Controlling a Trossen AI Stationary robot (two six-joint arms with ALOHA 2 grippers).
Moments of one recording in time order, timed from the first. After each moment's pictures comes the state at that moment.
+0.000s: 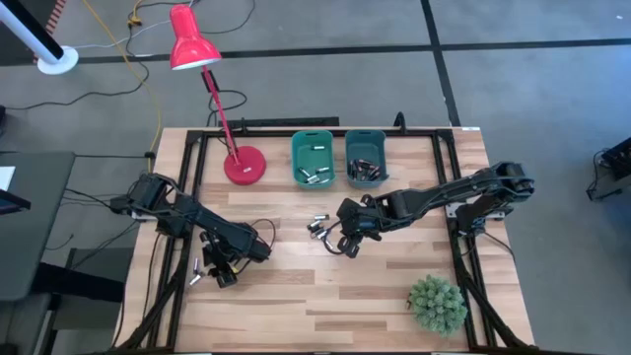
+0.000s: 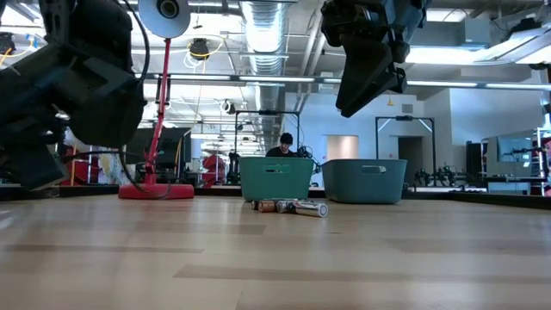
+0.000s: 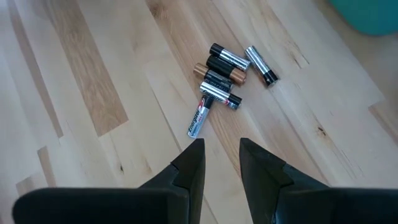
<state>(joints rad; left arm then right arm) -0.31 1.77 0.81 -1.10 0.51 -0.66 0.18 1.59 1.20 -0.64 0.19 0.67</state>
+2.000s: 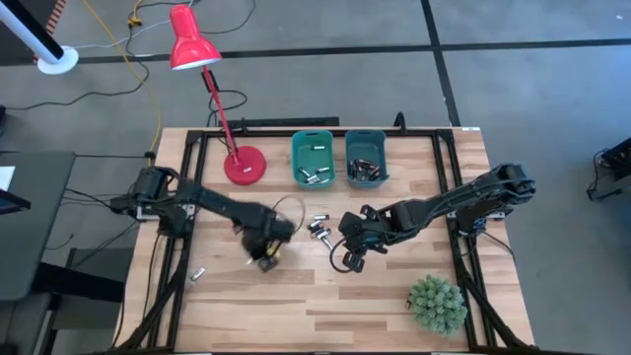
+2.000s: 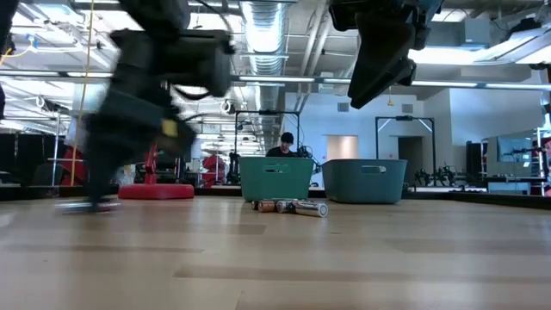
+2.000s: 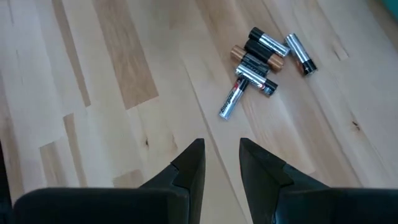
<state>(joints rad) -0.10 1.77 1.01 -0.83 0.22 -0.73 0.27 1.59 1.20 -0.64 0.19 0.65</state>
